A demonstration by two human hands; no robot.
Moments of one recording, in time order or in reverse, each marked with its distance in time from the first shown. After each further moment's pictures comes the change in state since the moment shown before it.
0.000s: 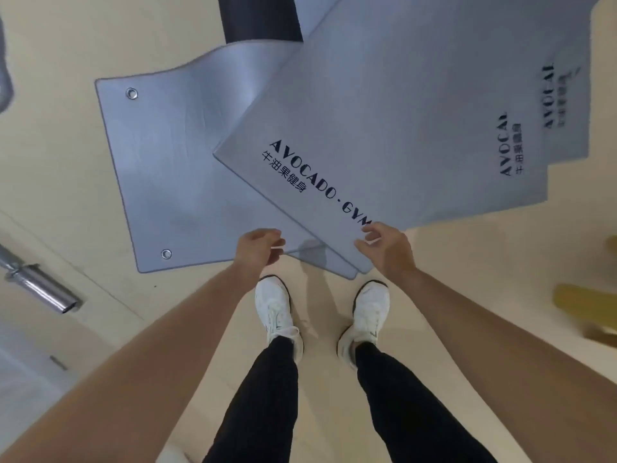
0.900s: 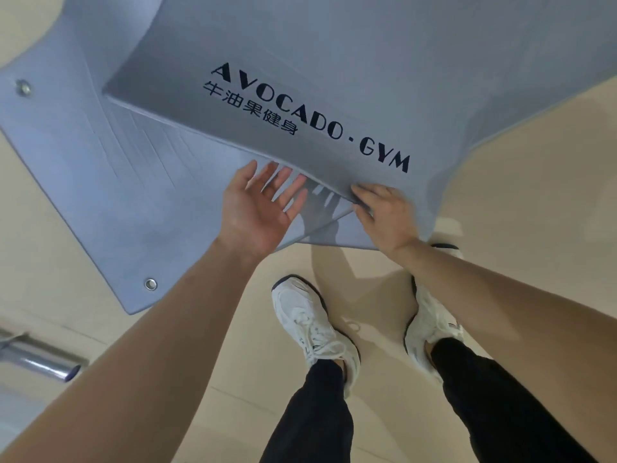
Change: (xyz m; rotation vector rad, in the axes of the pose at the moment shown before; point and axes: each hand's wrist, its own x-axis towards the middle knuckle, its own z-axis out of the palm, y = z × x) left_hand 0.161 -0.036 0.057 -0.582 -0.314 -0.103; right_hand 0.134 0.135 0.174 -0.172 0.223 -0.281
